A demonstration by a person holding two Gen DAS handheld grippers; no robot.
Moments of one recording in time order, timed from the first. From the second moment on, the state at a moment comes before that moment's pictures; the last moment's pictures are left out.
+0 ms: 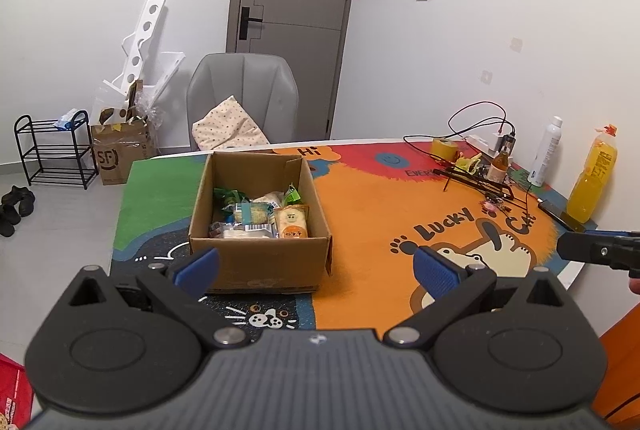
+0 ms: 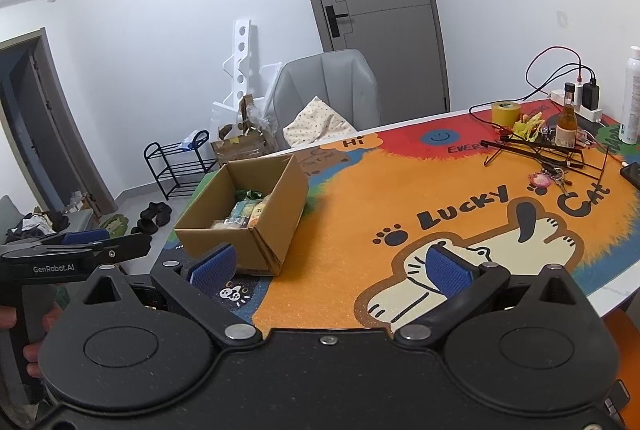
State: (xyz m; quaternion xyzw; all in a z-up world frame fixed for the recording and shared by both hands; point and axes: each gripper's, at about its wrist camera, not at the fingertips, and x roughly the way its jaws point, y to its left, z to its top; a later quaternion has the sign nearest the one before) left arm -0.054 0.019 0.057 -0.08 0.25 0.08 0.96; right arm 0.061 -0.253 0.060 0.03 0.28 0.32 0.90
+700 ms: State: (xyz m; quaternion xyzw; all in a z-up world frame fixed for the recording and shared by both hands) left arm -0.055 0.019 0.055 -0.08 0.26 0.08 0.96; right arm 0.059 -0.248 0.058 0.03 0.28 0.33 0.90
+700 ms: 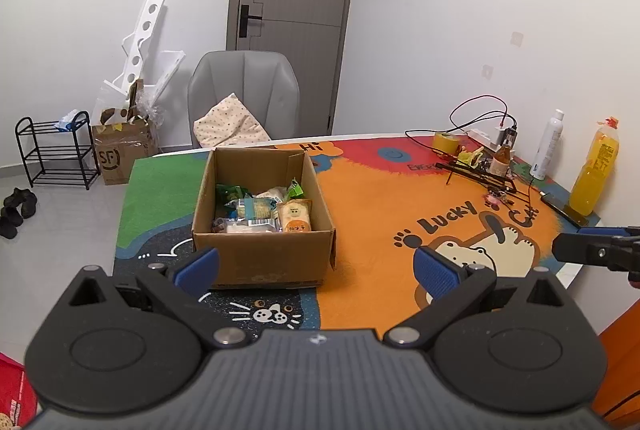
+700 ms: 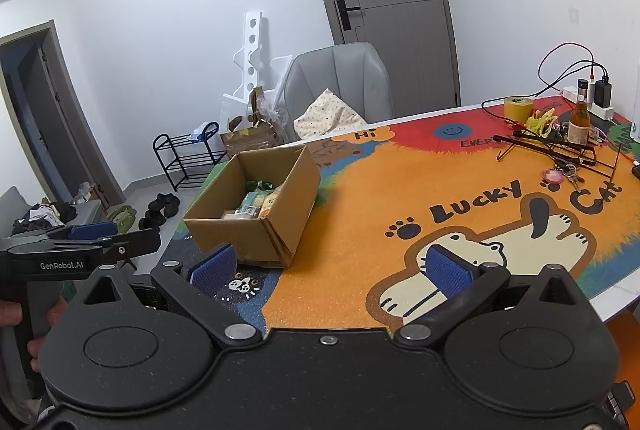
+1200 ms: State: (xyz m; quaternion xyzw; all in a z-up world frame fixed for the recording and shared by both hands) left arm -0.058 0.021 0.052 -0.07 0.26 0.09 0.96; right arm 0.057 -0.247 0.057 0.03 0.29 0.33 0.90
